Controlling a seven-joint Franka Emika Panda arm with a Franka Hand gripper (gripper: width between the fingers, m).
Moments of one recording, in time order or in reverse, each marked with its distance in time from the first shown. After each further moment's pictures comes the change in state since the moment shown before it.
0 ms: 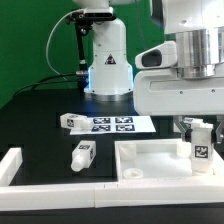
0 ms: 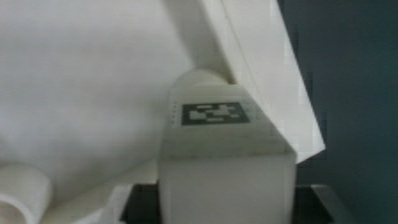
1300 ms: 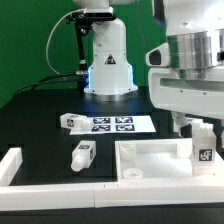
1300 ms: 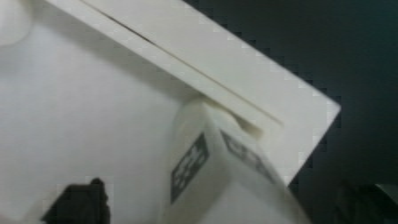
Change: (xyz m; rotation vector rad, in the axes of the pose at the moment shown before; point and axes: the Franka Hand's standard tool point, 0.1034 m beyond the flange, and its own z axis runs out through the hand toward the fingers) arm -0.011 -0.003 0.003 -0.009 -0.028 0.445
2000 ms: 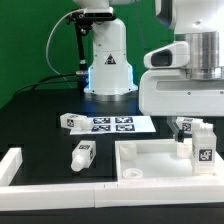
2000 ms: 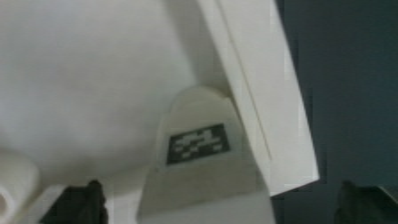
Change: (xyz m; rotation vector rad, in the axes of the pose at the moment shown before) arm 0.007 -0.007 0.001 -0.053 0.038 -0.794
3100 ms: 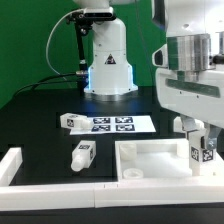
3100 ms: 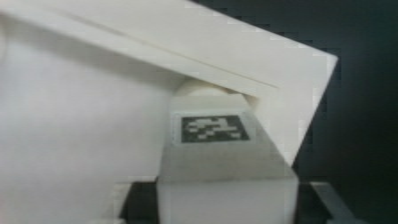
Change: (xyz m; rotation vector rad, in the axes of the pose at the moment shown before) arm -0.004 0.007 0.002 0.045 -0.010 1.198
